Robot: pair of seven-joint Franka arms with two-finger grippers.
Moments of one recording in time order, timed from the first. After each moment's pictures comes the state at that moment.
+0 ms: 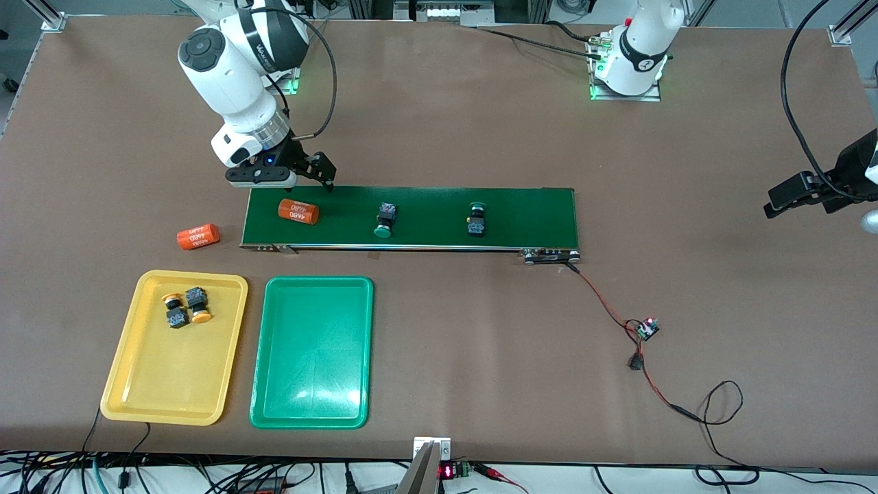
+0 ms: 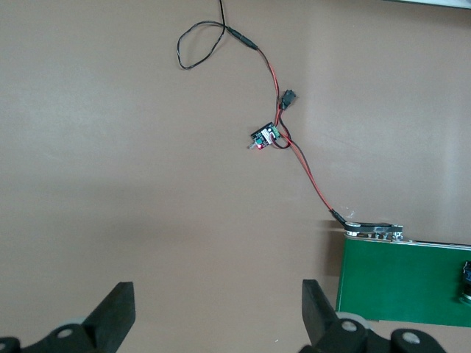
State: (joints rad) left arm 0.03 0.11 0.03 -1.52 -0.02 1.66 -0.06; right arm -0.02 -0.07 0.52 -2.39 0.18 2.55 0.45
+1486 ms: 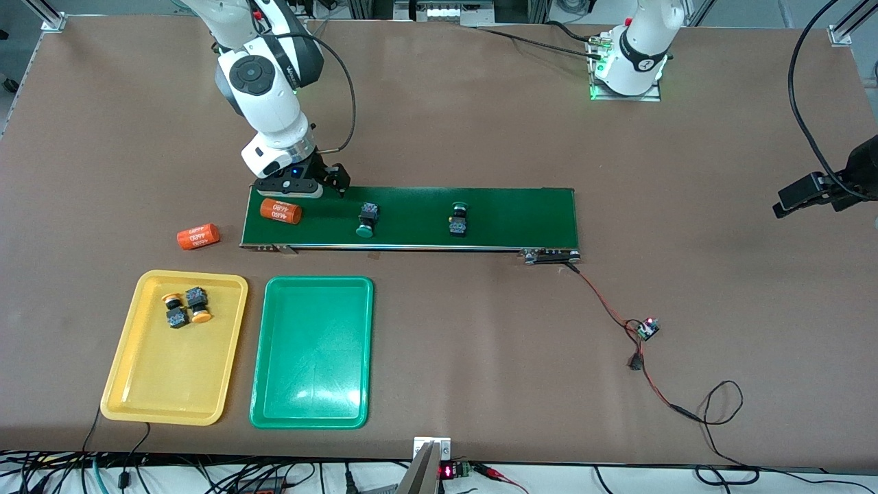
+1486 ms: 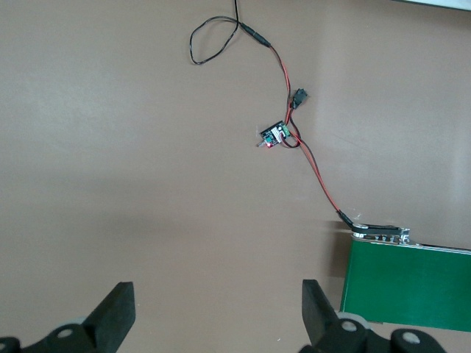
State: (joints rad) left arm 0.06 0.11 0.02 -1.53 -0.02 1.66 -0.06; right arm 0.00 0.06 0.53 -2.39 -0.13 2.57 0.71
